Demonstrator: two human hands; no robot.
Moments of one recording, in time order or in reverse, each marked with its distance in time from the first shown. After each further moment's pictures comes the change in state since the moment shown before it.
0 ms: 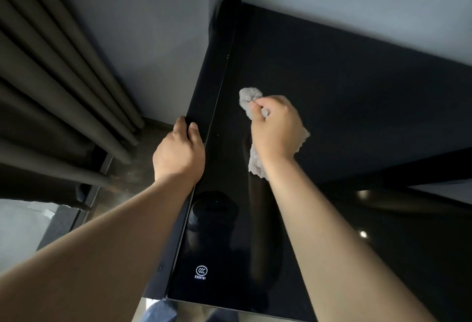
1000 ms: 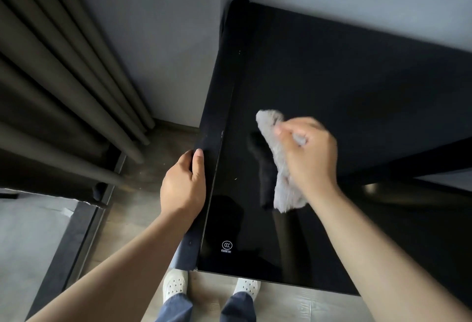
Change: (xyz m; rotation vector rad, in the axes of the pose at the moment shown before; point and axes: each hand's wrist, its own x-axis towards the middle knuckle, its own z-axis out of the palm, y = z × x) left_hand -0.057 -0.060 -0.016 -0.238 -0.046 -0.037; right_hand -0.071 -0.005 -0.062 0.347 -0.112 0.139
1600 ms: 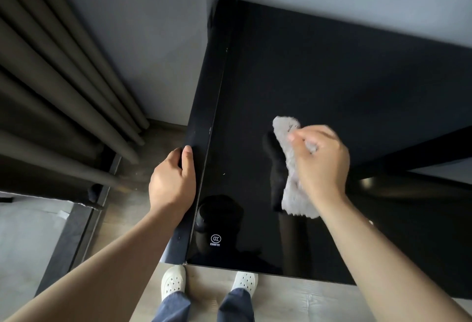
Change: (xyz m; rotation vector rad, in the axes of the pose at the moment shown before) left_hand -0.003 0.003 0.000 0.100 0.038 0.001; right_hand -0.012 0.035 -0.028 -0.140 0.110 0.033
